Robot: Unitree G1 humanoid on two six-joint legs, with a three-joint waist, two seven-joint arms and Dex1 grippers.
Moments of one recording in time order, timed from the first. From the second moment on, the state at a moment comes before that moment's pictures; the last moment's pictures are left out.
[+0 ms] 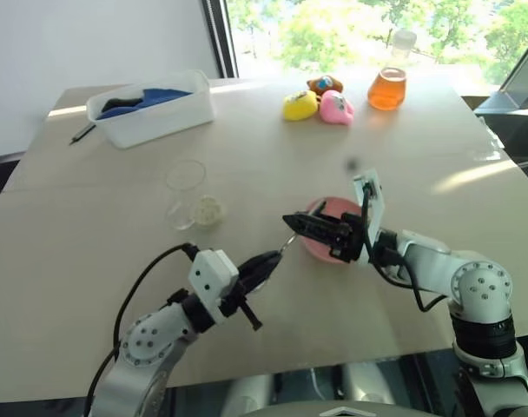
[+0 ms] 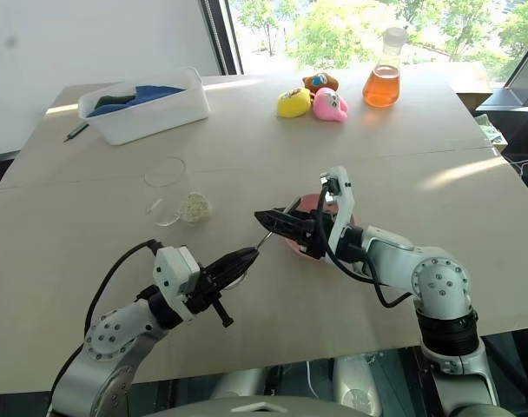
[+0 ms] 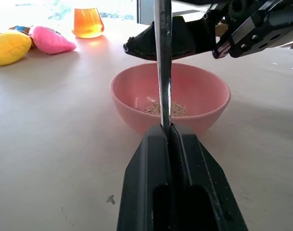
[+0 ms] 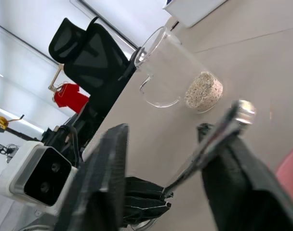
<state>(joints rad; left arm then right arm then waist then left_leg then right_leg) 0.28 0.44 -0.05 -0.67 -0.32 0.21 -0.64 -0.37 -0.32 0.02 -0.43 1.47 1.02 -0.02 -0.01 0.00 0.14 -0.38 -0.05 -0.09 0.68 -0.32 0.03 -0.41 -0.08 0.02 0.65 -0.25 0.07</state>
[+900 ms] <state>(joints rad) 0.57 0.30 0.11 -0.62 0.02 -0.18 -0.37 -0.58 -0.40 -0.14 -0.20 1.45 0.91 -0.06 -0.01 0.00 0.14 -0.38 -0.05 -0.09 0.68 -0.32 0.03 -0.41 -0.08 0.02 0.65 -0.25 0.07</state>
